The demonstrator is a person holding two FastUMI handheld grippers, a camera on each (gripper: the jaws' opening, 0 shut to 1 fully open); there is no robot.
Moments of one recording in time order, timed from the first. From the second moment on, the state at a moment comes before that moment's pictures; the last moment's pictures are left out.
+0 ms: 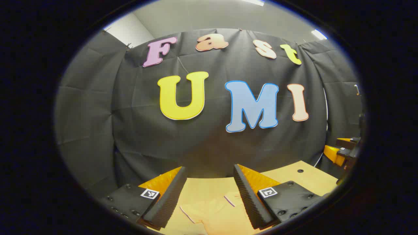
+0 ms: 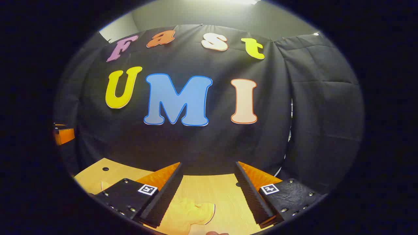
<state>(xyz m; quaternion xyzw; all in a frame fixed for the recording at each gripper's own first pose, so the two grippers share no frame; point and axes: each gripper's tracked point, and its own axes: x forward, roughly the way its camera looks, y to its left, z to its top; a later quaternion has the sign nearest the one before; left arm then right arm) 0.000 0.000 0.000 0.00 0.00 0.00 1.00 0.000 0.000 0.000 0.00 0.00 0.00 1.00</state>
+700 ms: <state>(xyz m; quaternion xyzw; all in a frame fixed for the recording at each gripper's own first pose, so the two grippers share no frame) -0.008 0.005 0.002 0.01 0.00 0.01 1.00 0.067 -0.001 -0.129 0.00 0.14 0.01 0.99</state>
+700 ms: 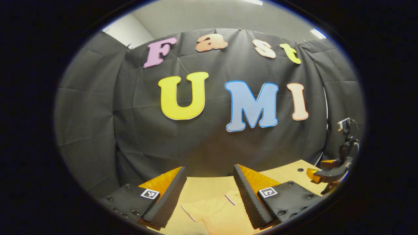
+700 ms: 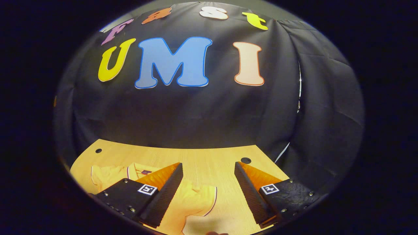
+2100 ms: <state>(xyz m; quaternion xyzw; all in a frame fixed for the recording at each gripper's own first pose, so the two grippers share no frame) -0.011 0.027 -0.042 -0.02 0.06 0.06 1.00 0.109 0.013 -0.334 0.07 0.39 0.02 0.92</state>
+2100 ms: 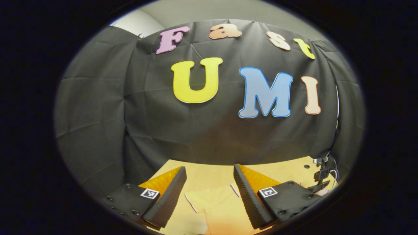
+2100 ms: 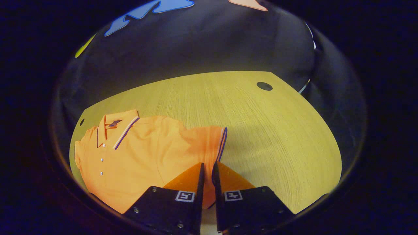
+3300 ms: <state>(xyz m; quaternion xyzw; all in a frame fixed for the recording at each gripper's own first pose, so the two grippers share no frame) -0.051 0.082 -0.046 -0.03 0.06 0.09 0.99 0.108 0.215 -0.222 0.01 0.31 0.21 0.93</state>
